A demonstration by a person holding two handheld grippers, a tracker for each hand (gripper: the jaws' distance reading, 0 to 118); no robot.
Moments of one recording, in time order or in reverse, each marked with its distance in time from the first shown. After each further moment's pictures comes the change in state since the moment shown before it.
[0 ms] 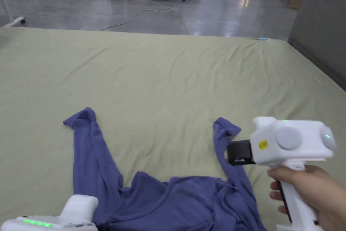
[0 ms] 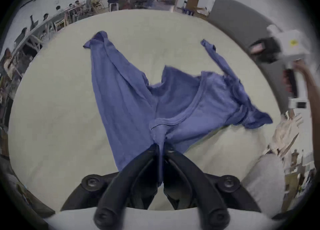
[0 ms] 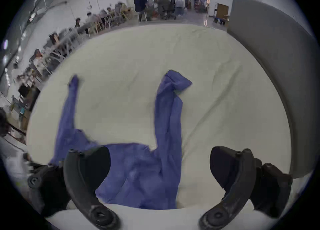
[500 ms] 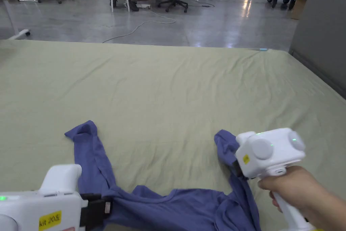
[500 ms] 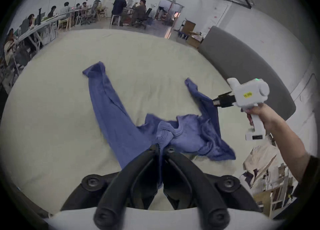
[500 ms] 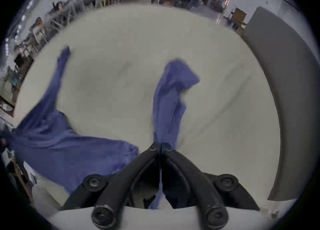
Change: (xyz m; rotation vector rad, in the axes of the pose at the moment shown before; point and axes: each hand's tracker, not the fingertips) left arm 0.006 0.056 0.066 0.149 -0.128 0.072; right arm 0.009 0.003 0.004 -0.025 -0.024 0.160
